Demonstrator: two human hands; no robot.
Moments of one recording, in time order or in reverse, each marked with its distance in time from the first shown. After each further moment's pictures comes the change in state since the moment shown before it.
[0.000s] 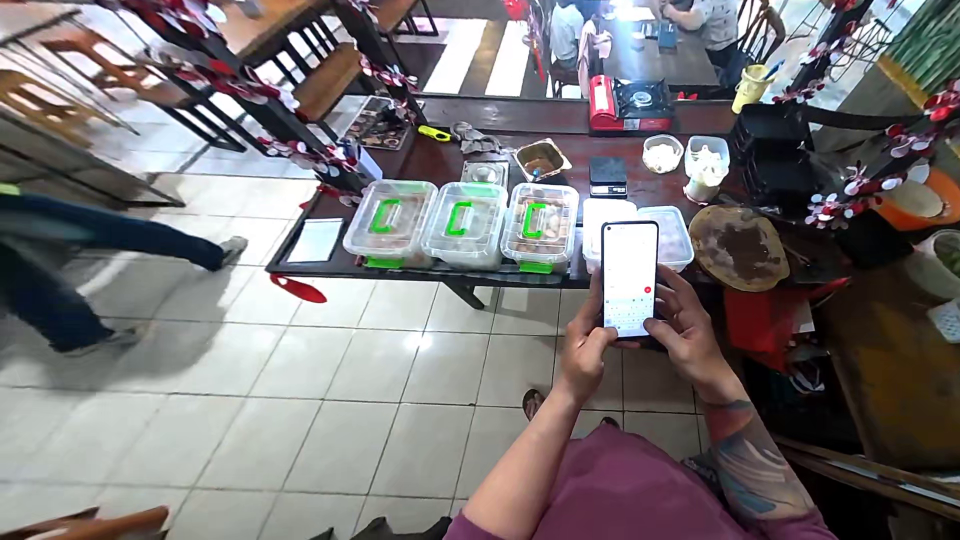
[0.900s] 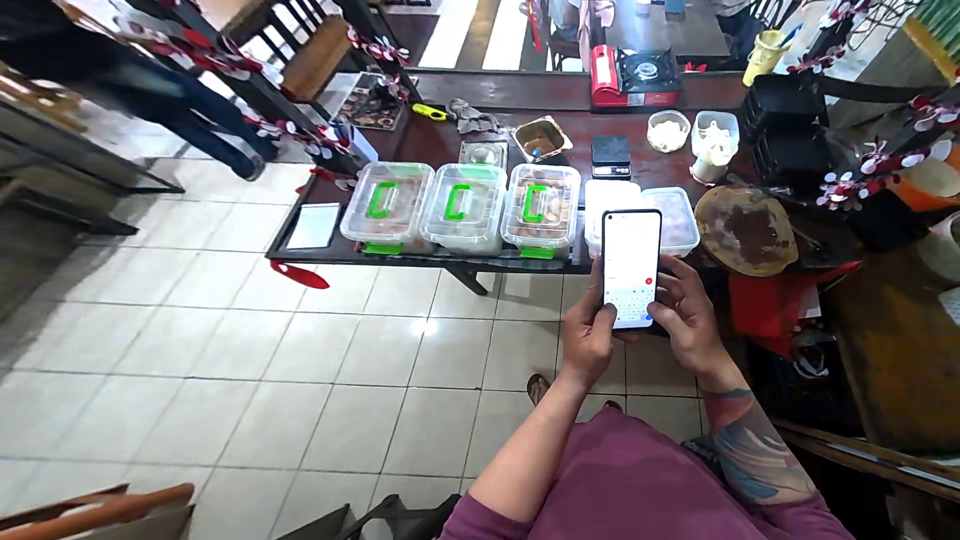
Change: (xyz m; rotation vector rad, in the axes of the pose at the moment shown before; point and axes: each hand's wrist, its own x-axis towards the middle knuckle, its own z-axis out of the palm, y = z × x) left_hand -0.003 0.001 0.010 0.114 0.149 0.031; right_hand -0.001 0.006 0.005 -0.004 0.021 0.004
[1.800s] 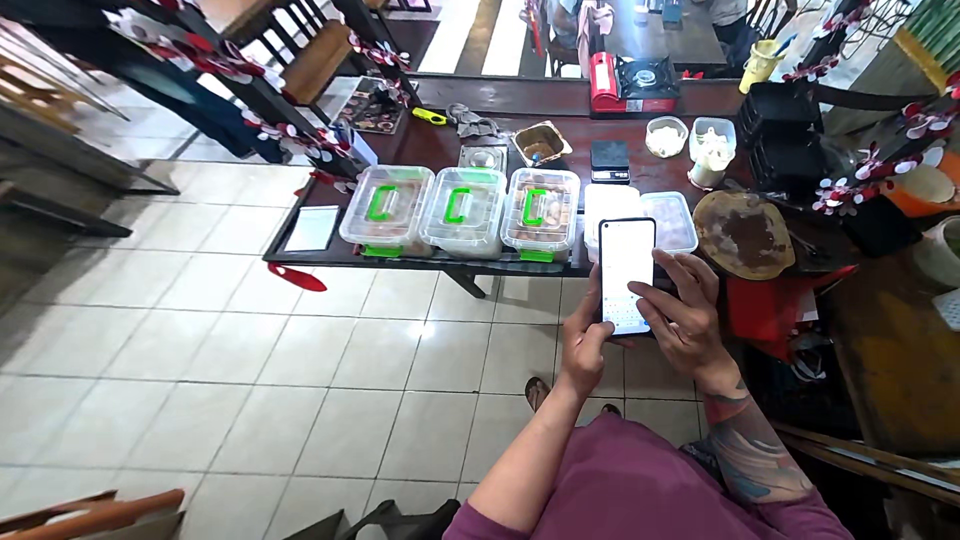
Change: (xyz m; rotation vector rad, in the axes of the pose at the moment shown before) left_hand -0.007 -0.015 -0.015 -0.102 -0.078 -0.003; right_hand 0.008 -0.011 0.004 -0.939 0.129 -0.476
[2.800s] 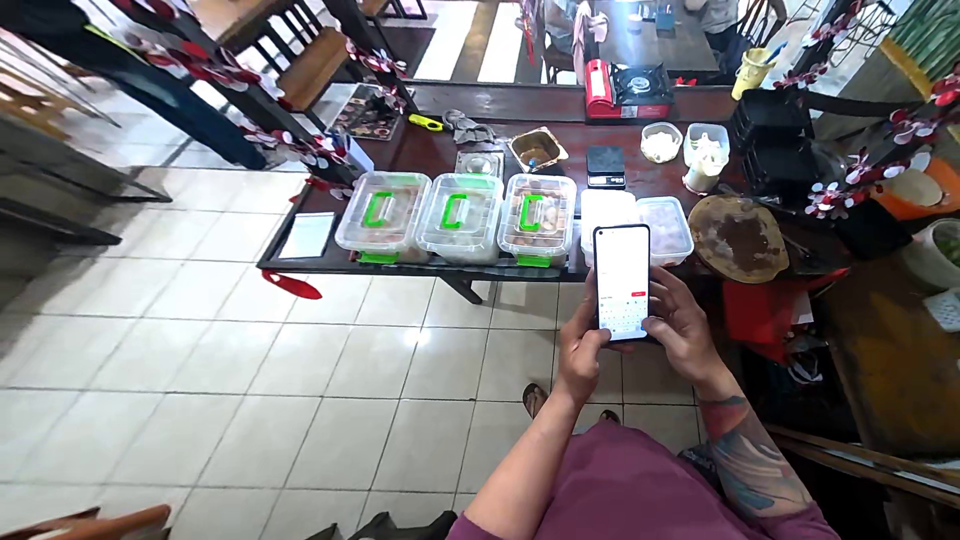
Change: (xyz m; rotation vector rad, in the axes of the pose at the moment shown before) left_hand -0.003 -0.011 -0.010 -0.068 -0.035 -0.002; right_hand -0.019 0.011 0.010 0.946 -0.145 0.455
